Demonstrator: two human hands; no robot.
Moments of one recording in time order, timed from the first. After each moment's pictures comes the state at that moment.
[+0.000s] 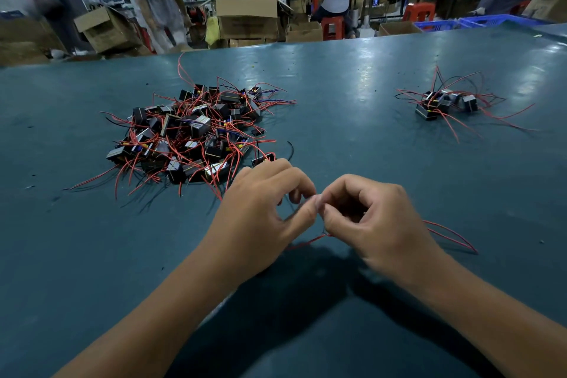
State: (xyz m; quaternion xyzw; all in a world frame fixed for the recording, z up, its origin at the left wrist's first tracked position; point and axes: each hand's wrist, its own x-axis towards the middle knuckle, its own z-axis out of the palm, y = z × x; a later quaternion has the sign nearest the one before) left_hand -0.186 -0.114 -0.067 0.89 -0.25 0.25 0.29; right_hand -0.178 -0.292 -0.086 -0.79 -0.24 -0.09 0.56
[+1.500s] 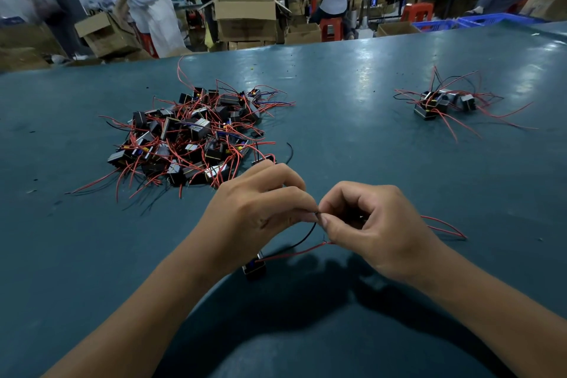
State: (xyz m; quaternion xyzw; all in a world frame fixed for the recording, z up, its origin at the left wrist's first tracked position) left_hand -0.172 -0.092 -0.069 0.84 -0.40 0.27 0.23; right_hand -0.176 -0.301 -0.086 -0.78 -0.30 -0.05 0.55
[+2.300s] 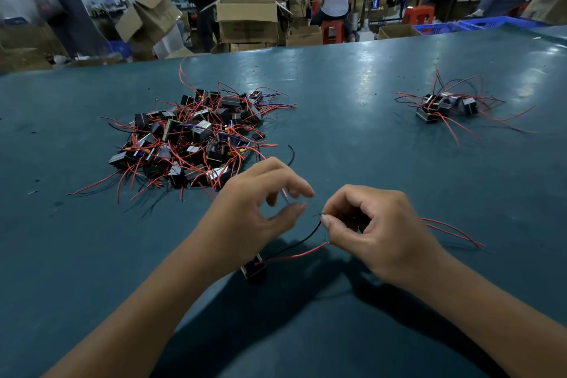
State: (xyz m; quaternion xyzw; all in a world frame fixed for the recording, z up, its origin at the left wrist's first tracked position) left_hand -0.180 -0.093 -0.064 0.88 -0.28 0.15 0.36; right_hand -0.175 -0.299 -0.089 -0.82 -0.29 -0.13 0.48
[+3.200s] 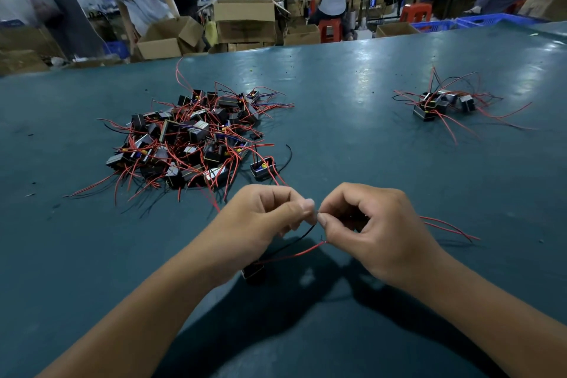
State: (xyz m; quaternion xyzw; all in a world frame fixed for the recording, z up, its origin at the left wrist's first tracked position) left_hand -0.179 -0.104 -0.075 0.80 -0.16 -0.07 0.58; right_hand -0.178 -0.298 -0.087 -0.81 -0.30 -0.15 0.49
